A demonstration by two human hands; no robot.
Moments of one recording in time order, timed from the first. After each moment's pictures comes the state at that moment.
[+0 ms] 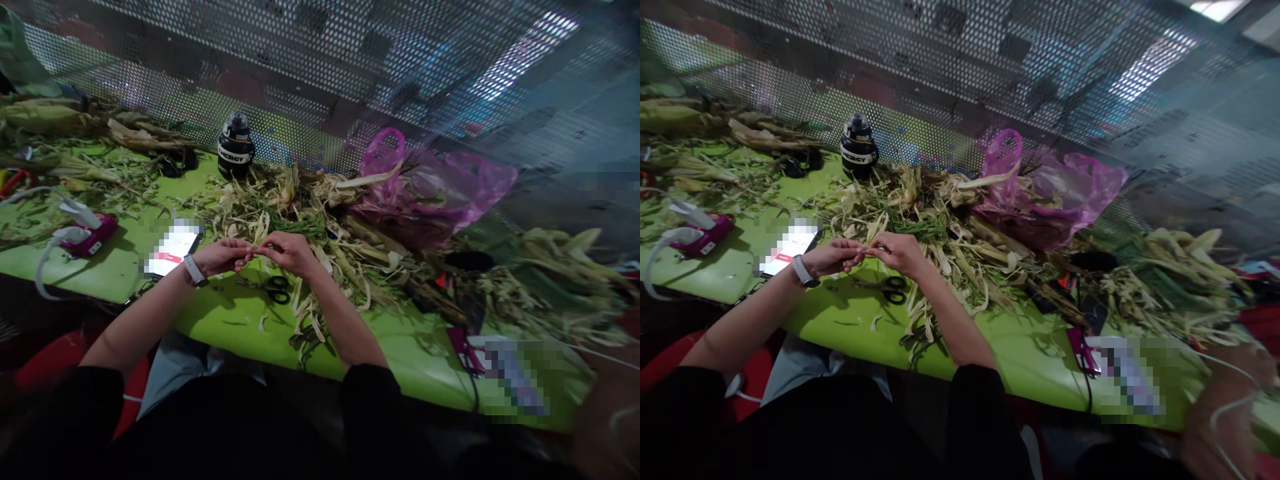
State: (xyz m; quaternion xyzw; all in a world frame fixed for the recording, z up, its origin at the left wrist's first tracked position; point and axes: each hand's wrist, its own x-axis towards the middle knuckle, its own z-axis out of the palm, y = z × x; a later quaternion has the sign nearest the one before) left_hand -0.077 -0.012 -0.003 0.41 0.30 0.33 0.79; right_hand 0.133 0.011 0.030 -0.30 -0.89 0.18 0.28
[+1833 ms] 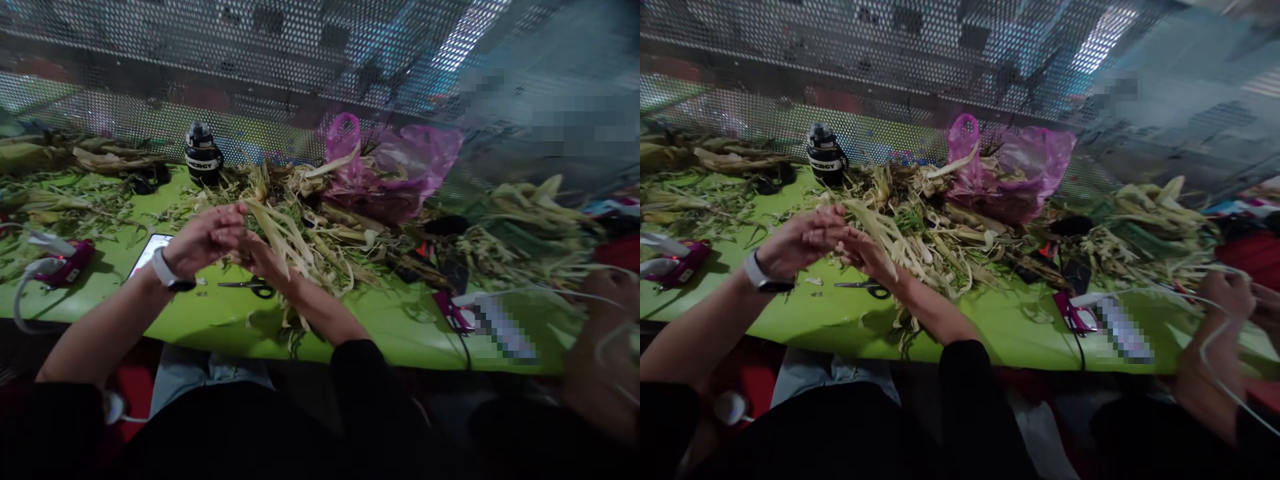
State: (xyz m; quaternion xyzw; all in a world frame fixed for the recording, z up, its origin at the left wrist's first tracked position) left_hand -0.029 -0.044 0.120 0.41 0.30 0.40 0.77; right_hand 0.106 -0.004 0.031 -0.29 -0.66 0.60 0.35
